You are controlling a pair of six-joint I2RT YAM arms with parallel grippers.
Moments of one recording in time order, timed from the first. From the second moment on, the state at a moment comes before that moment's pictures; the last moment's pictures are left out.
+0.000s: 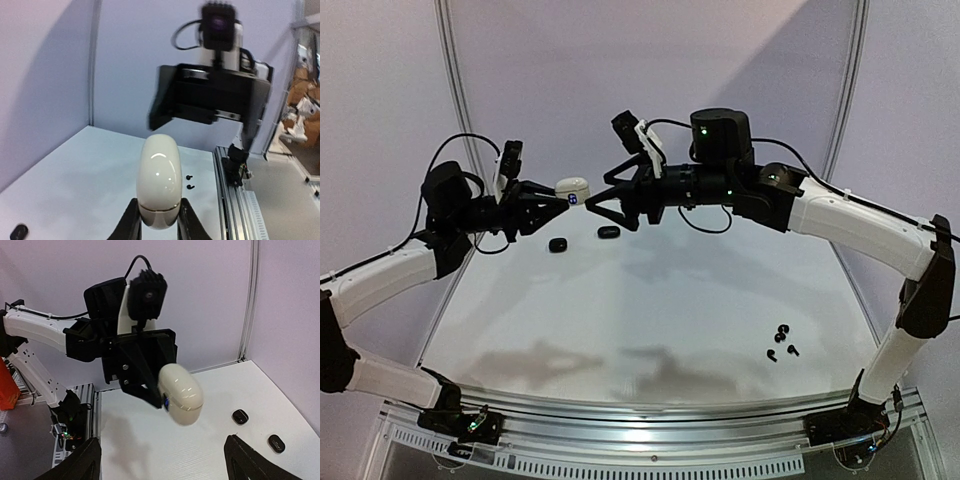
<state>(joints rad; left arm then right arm) -0.34 1.23 0.86 0.52 1.05 -0.24 0.96 1.73 1.71 -0.15 -0.40 0.03</state>
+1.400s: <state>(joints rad) 0.25 2.20 1.48 -0.76 0.85 -0.07 0.95 1.69 1.58 -0.13 -0.17 0.02</state>
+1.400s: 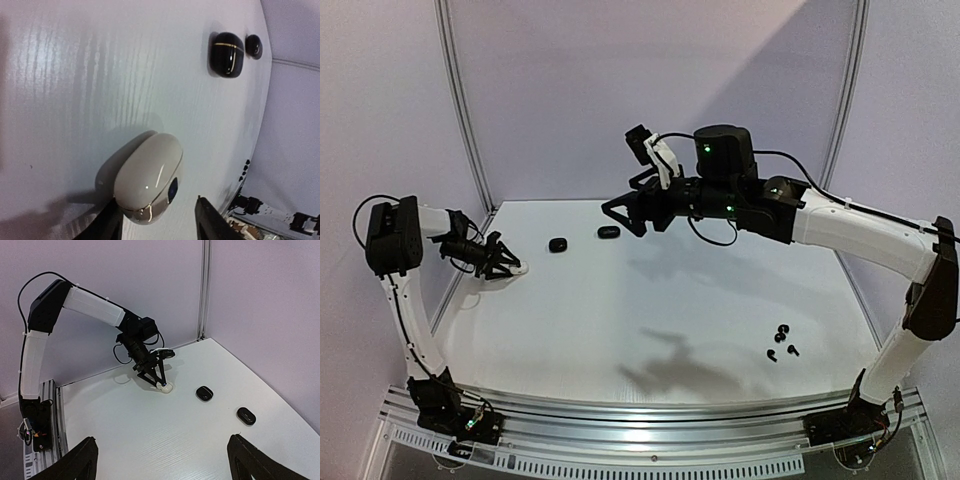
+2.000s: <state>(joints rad) 0.22 2.09 1.65 -0.82 0.61 0.12 0.93 1.69 1.59 -0.16 -0.13 0.05</state>
